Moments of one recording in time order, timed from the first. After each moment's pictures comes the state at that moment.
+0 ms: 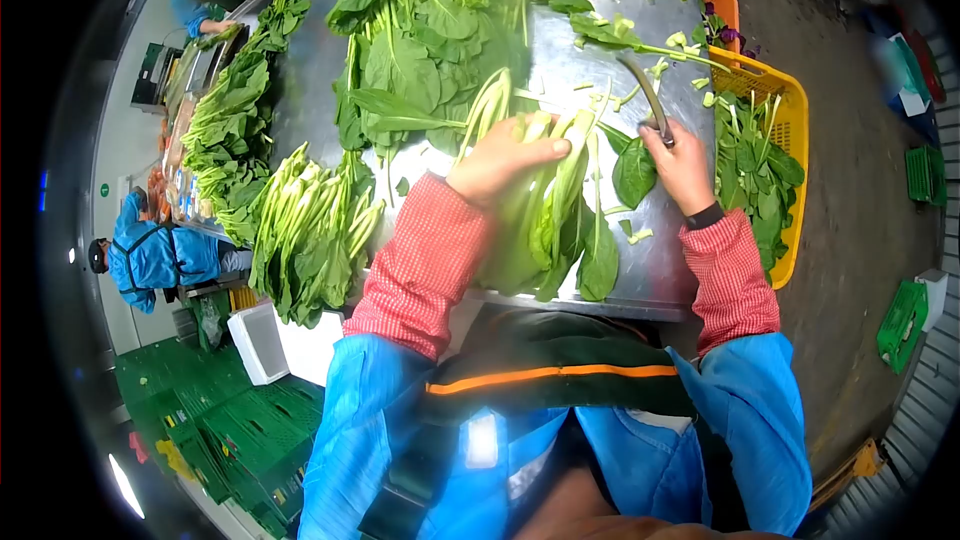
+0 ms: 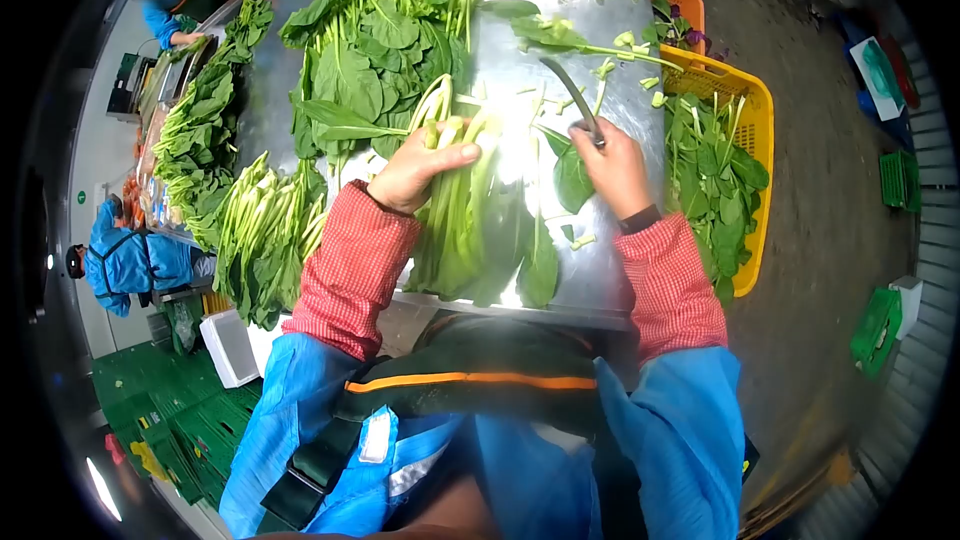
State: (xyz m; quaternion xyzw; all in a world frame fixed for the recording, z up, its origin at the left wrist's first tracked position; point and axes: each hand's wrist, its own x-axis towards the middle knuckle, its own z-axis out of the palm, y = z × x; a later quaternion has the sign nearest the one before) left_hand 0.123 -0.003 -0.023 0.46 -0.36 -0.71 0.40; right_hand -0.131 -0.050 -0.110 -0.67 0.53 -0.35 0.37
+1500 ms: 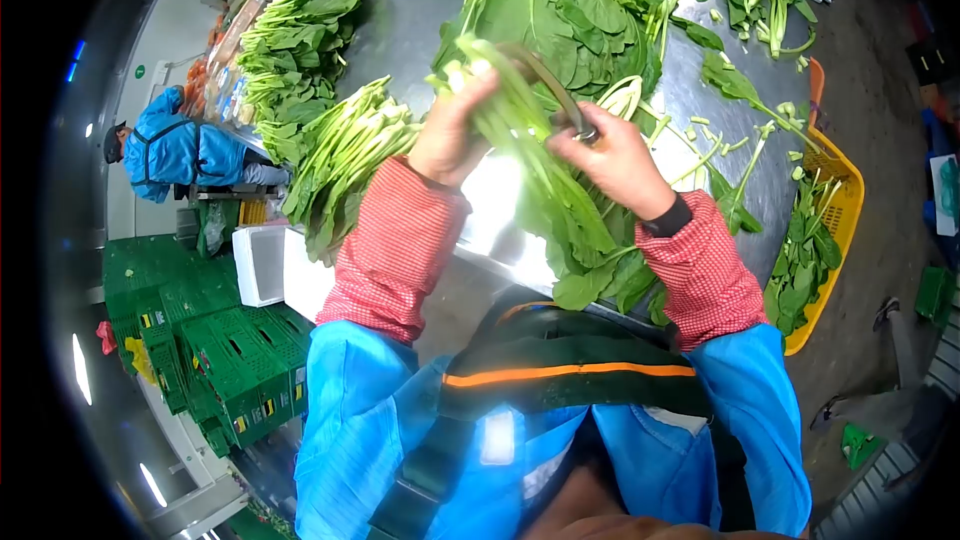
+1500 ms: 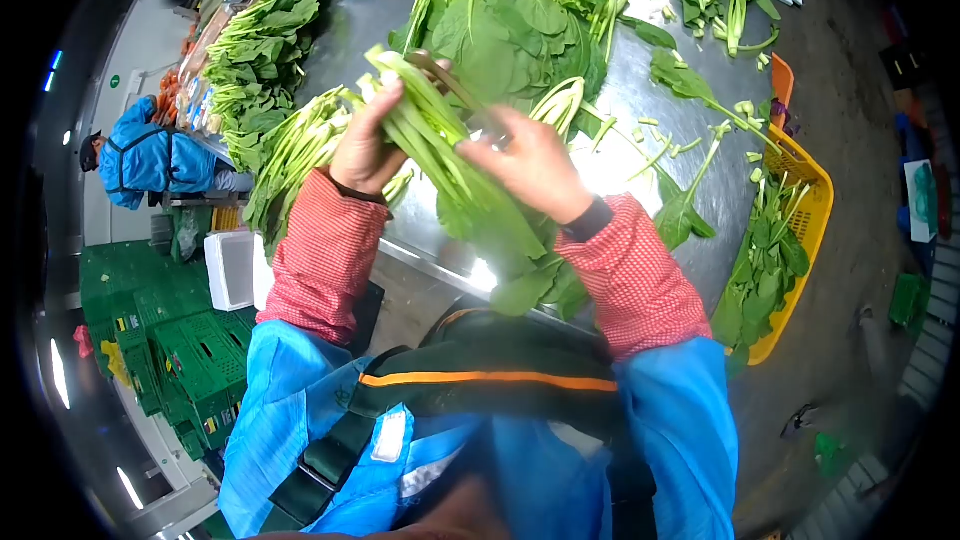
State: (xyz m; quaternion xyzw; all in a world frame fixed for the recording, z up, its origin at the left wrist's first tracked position) left_hand 0.295 0.046 0.014 0.41 -0.29 -0.60 0.63; right_hand 0.101 -0.021 -0.033 -0.70 0.27 -0.28 0.60
